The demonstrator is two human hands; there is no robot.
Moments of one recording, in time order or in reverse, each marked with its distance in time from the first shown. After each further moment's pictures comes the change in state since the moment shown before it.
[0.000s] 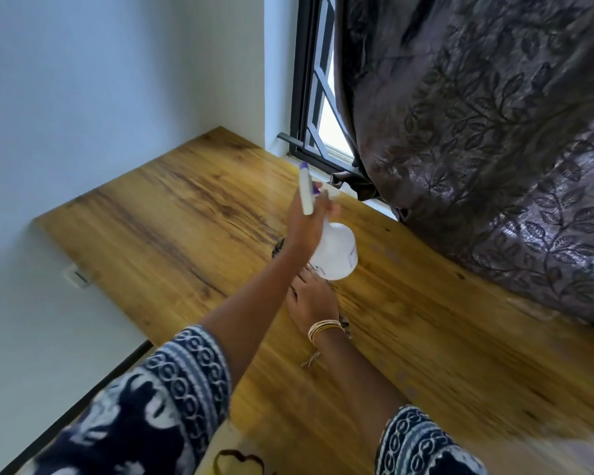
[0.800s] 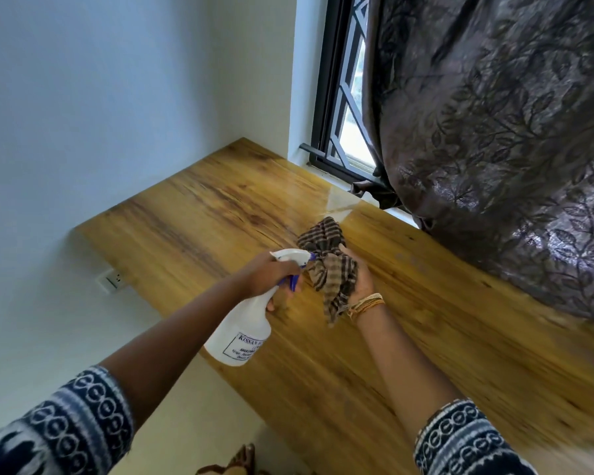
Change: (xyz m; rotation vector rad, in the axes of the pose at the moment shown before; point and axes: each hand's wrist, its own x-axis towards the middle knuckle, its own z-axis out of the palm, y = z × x) left_hand -0.041 0.037 -0.144 0.551 -0.470 -0.460; right_hand 0.050 -0.028 -0.060 2.035 -0.368 0.756
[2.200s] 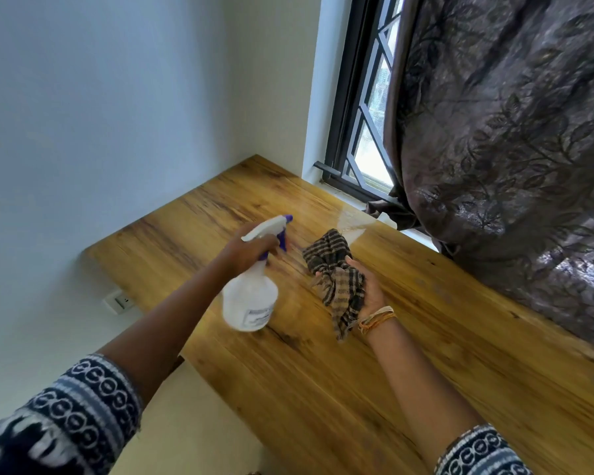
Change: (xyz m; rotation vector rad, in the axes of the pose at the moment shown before) left_hand 0.058 -0.016 -0.098 -0.055 0.202 0.247; right_hand 0.034 -0.005 0.026 0.017 0.121 0.010
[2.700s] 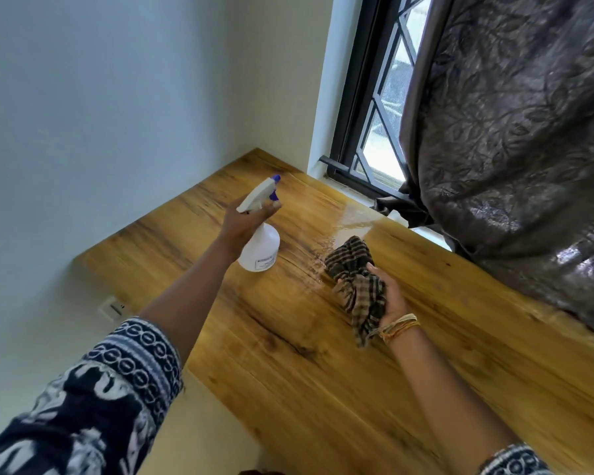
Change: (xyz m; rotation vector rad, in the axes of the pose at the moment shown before) left_hand 0.066 -0.021 -0.032 -0.307 0.288 -0.012; right_hand 0.014 -0.001 -0.007 -0.130 0.198 -0.080
